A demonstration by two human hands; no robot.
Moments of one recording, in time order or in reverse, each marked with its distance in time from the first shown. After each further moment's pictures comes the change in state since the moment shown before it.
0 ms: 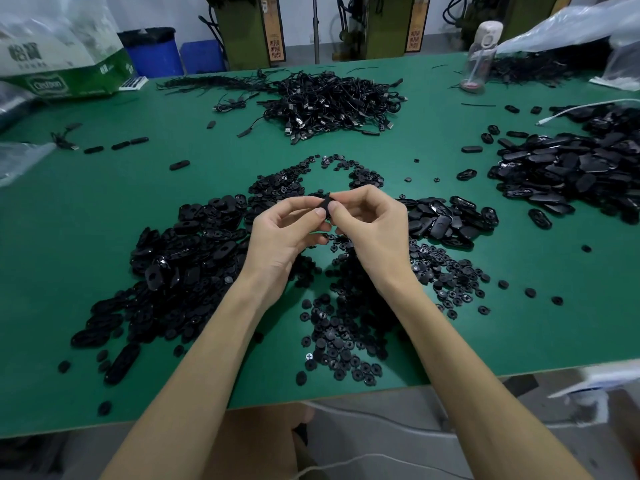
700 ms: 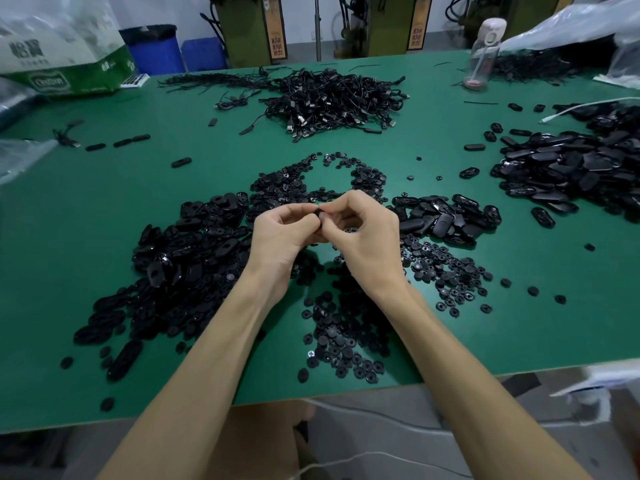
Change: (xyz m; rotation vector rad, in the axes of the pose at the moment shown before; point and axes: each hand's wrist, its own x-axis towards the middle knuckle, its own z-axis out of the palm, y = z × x) left_hand 0.001 -0.003 0.004 0.101 0.153 -0.044; right_hand -0.008 0.003 0.008 -0.298 -0.057 -0.190
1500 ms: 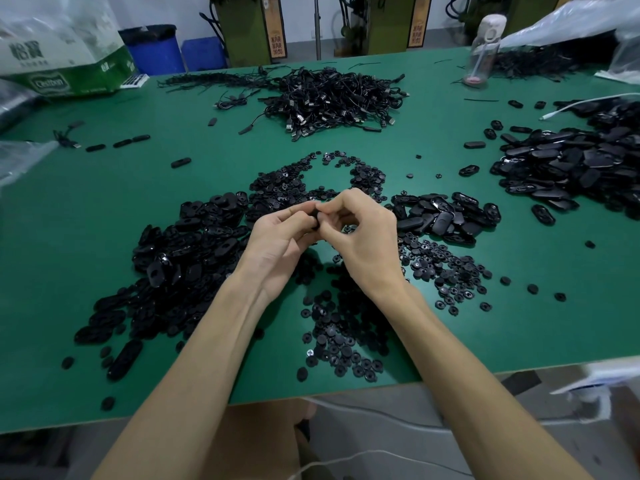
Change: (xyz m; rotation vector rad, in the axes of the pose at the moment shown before) left_hand 0.004 0.003 -0.005 -0.242 -0.113 -0.165; right_hand 0.001 0.003 0.000 -0.065 -0.008 -0.105
